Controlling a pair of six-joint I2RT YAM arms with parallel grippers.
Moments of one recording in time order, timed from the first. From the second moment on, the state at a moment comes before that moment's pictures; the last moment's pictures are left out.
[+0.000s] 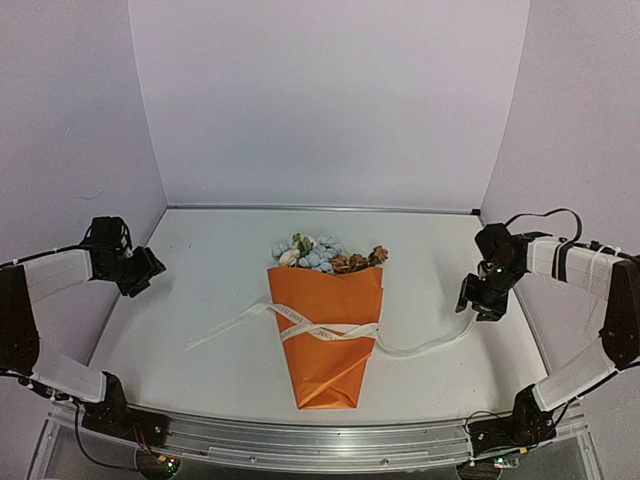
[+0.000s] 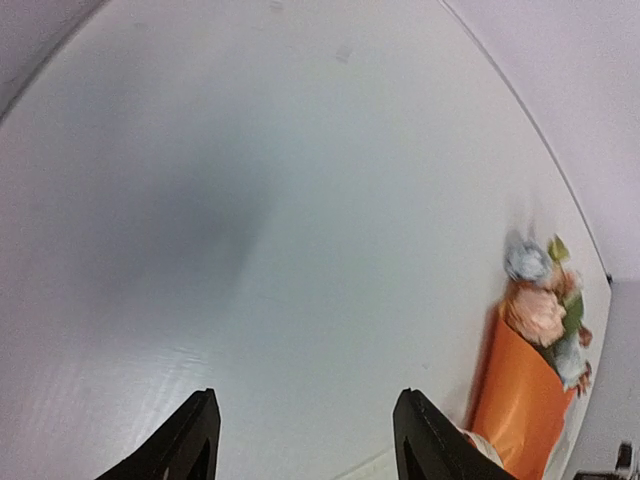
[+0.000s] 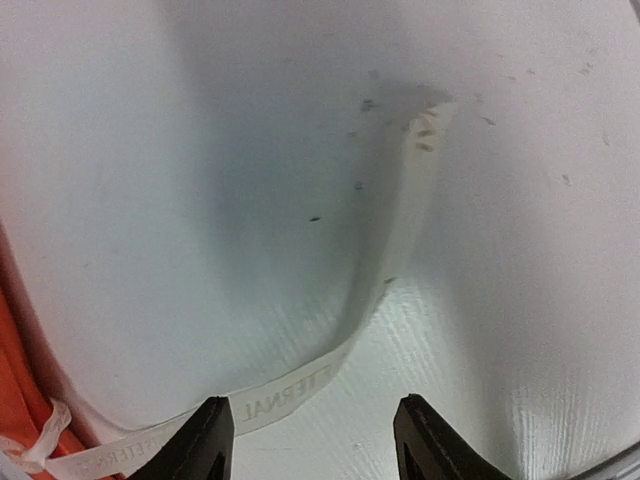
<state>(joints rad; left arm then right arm) 0.04 1.29 0.75 -0.32 0.24 -0.62 0.23 1.43 0.92 -0.81 -0.04 0.59</state>
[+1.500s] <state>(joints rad) -0.72 1.74 0.77 0.31 0.15 -1.52 0.65 1.37 0.88 -0.63 -0.02 0.50</state>
